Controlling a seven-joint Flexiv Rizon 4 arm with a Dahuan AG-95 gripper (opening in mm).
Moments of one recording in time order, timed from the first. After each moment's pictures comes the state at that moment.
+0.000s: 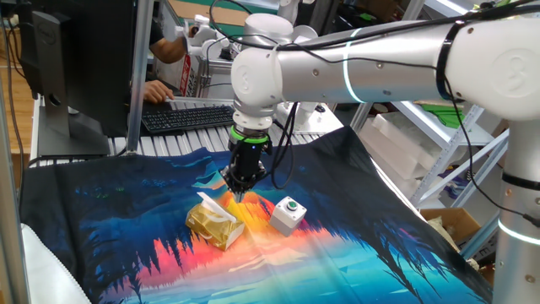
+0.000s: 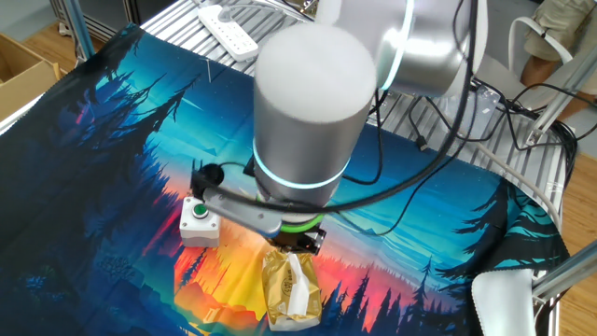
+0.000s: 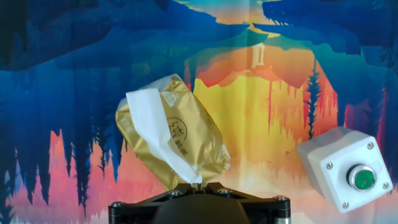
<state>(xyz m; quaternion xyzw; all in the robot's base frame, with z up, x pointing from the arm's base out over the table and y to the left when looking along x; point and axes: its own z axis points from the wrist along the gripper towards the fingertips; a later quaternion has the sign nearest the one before) 0.613 0.101 0.114 0.06 -1.00 0.02 0.06</state>
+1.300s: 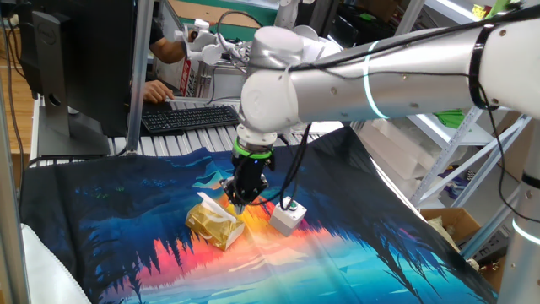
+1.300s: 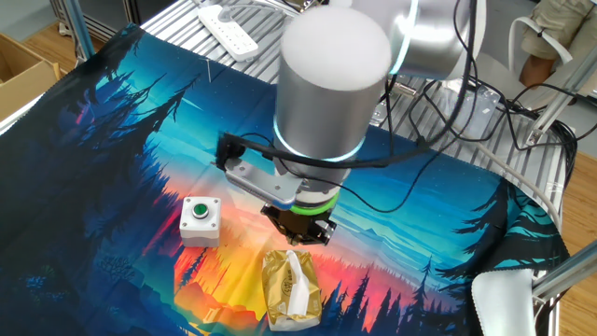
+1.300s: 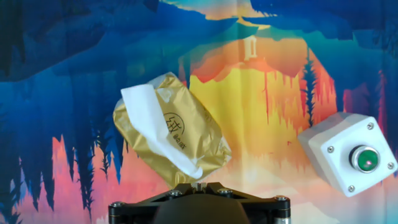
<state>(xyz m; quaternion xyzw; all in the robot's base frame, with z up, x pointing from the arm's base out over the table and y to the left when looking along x) 0.578 0.112 0.101 0.03 -1.00 0.02 0.03</state>
